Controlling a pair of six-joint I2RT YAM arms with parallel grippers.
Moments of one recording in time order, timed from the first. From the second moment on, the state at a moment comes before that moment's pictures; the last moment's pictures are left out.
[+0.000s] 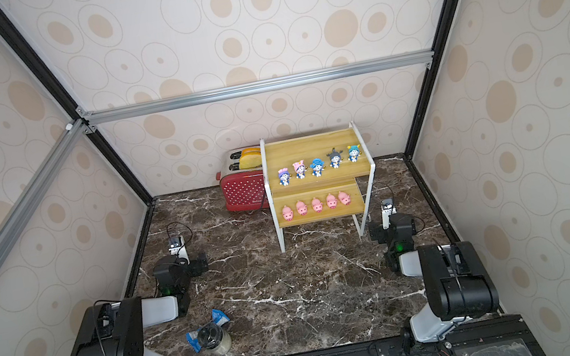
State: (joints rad) left arm 0.04 1.55 0.40 0.74 -0.10 0.07; right arm 0.01 1.53 0.42 0.70 0.12 -0.19
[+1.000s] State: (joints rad) left arm 0.04 1.54 0.39 0.80 -0.05 0.08; right arm 0.02 1.53 0.38 0.79 0.17 -0.18
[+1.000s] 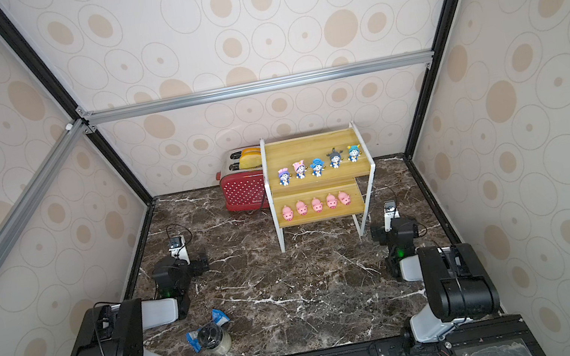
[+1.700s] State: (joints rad) left arm 0.04 1.54 0.39 0.79 -0.07 0.08; right arm 0.02 1.53 0.41 0.71 0.18 -0.18
